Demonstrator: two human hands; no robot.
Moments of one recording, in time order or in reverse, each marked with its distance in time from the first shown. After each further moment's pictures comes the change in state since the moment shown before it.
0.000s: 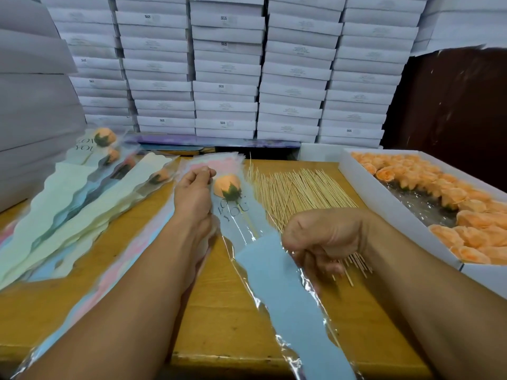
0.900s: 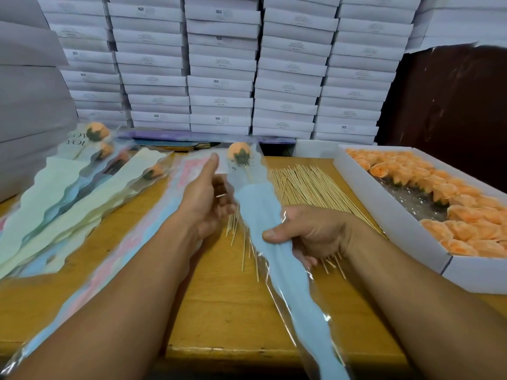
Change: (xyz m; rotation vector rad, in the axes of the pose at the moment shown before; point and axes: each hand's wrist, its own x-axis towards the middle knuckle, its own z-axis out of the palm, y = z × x) left_hand -0.013 -0.001 0.002 0.001 -0.303 -0.246; right_hand 0.016 0.013 0.004 0.062 0.159 -0.221
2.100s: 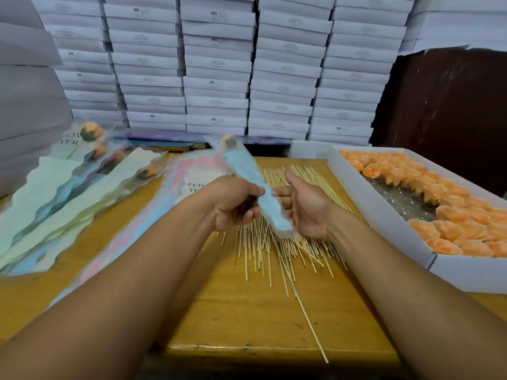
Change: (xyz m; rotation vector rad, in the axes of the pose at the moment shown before) left_hand -0.024 0.009 0.052 0.419 -0.189 -0.274; right_hand 0.010 0.006 -0.027 0.348 0.723 -0.058
